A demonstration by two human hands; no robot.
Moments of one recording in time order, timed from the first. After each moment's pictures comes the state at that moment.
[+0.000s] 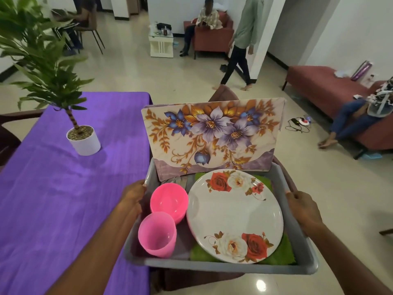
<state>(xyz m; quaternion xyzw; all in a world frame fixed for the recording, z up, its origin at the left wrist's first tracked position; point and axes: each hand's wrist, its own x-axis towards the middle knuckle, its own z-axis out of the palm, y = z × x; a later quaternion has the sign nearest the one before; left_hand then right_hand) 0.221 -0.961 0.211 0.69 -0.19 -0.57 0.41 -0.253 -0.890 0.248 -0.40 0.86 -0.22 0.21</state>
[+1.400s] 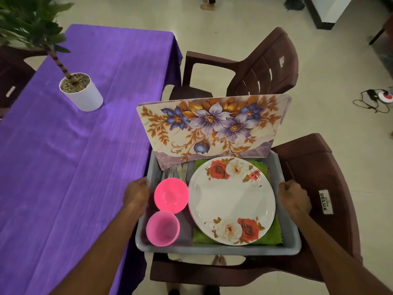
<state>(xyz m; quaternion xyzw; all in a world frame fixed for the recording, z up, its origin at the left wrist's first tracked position) 0.180 -0.976 0.092 0.84 -0.22 -0.40 0.29 -0.261 -1.059 0.103 -0.49 0.84 -0.05 0.22</state>
